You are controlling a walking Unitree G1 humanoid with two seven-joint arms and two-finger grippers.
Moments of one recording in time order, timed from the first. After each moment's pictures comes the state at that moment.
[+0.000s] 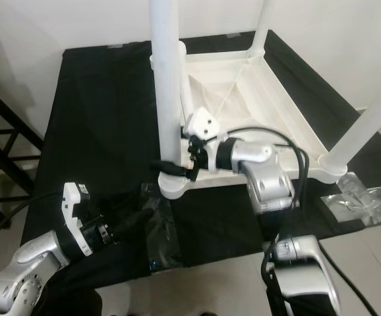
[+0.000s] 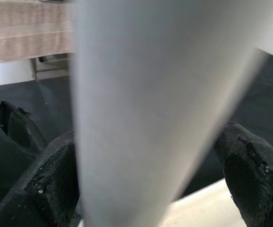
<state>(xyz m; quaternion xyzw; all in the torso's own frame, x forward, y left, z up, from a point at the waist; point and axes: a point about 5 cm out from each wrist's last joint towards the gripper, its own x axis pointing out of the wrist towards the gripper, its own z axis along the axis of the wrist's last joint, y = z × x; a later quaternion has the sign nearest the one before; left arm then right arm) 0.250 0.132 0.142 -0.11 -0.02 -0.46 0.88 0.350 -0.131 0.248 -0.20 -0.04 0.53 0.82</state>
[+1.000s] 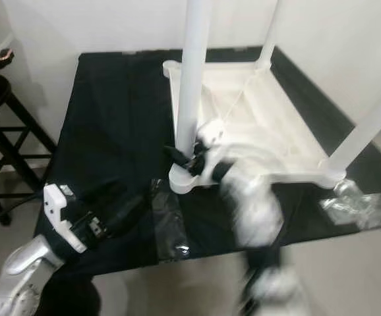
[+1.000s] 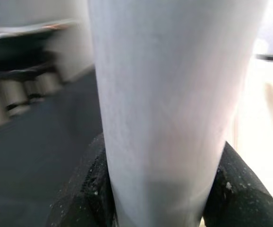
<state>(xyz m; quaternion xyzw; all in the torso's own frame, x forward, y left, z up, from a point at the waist) 0.246 0.139 0.151 -0.08 -0.10 -0.39 0.91 0.310 -0.109 0.182 -0.02 -0.01 0.20 0.98</state>
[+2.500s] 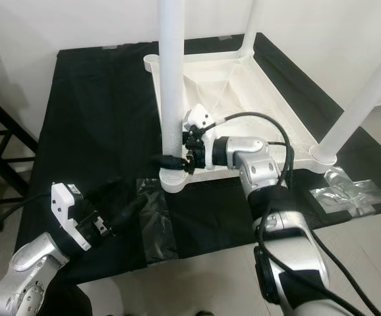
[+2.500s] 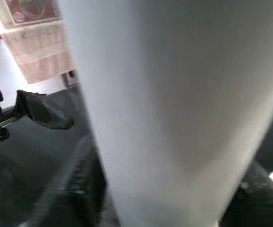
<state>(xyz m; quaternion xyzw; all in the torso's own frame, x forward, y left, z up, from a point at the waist) 0.250 0.134 0.149 -0.07 -0.10 -0.39 0.91 0.372 -0.132 0.229 -0.11 0.03 0.58 0.81</state>
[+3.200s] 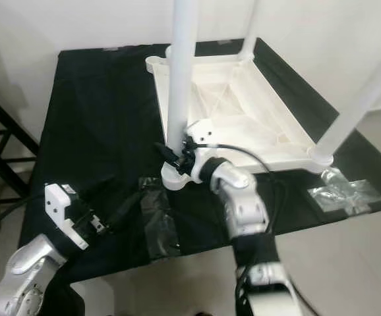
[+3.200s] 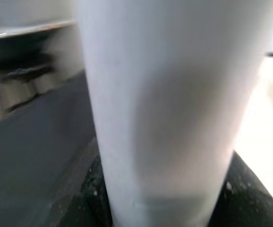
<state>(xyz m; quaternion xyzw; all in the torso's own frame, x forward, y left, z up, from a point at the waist) 0.248 0.141 0.150 -0.05 -0.11 -0.36 0.93 0.322 -0.102 0.183 -0.02 -0.02 0.22 0.97</state>
